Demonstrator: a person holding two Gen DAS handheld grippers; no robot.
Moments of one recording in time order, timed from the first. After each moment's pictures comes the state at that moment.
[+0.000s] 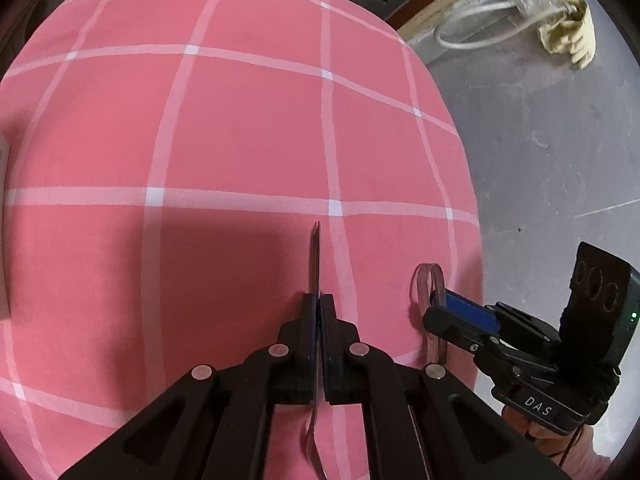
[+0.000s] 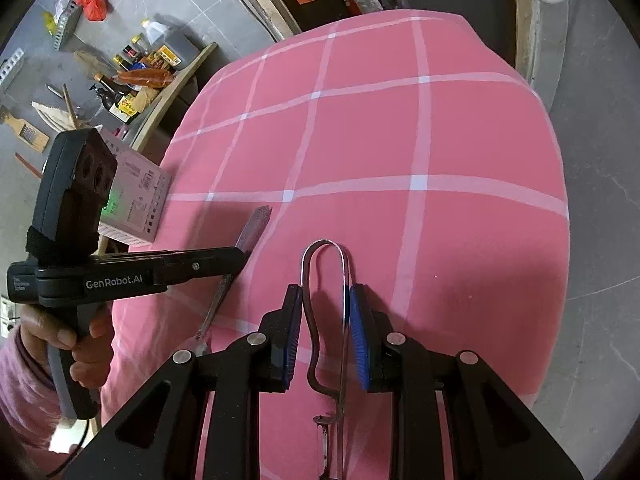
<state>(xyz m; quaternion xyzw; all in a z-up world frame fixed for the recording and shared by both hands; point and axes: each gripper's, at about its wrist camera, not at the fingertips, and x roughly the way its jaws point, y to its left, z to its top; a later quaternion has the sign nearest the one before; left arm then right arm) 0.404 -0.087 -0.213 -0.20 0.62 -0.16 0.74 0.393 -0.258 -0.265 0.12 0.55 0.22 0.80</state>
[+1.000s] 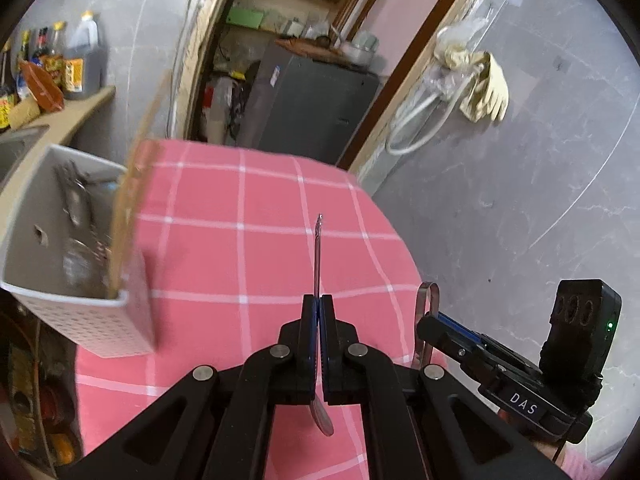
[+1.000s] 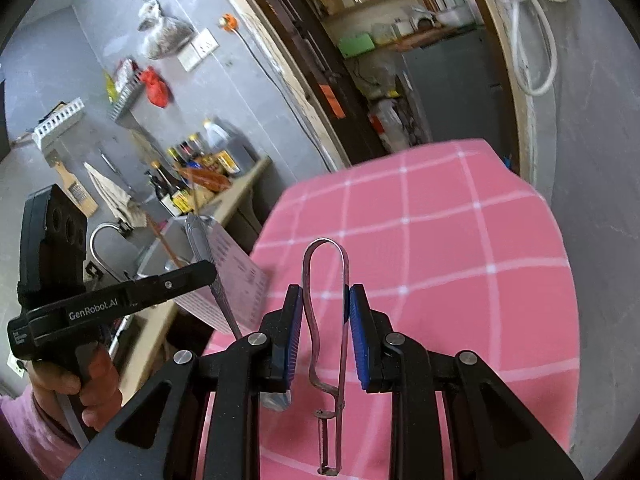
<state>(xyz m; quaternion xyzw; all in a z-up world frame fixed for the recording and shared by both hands) 0.317 -0.015 -0.063 -0.16 0.41 -0.14 0.89 0.327 -0.223 -0.162 0.19 0.34 0.22 0.89</state>
